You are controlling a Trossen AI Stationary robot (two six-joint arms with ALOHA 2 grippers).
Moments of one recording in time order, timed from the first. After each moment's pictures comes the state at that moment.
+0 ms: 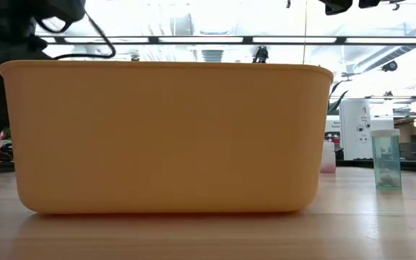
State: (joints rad) left arm -0.37 1.33 0.83 -1.03 0.07 -1.49; right arm 0.39 0.89 0.49 0.34 0.31 -0.38
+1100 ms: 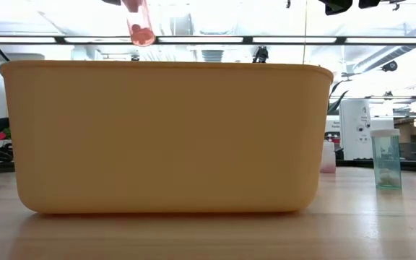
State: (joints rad) left arm -0.38 1.80 1.82 -1.26 0.00 -0.67; right arm 0.39 0.89 0.49 0.34 0.32 -0.38
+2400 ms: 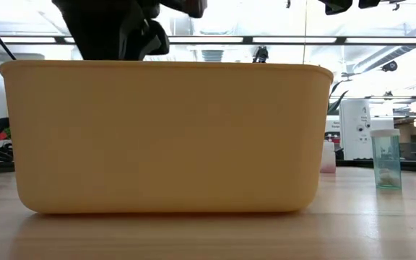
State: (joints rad) left arm -0.44 2.05 1.80 -1.27 -0.09 -0.44; right arm 0.39 0.89 0.48 0.34 0.32 -0.38
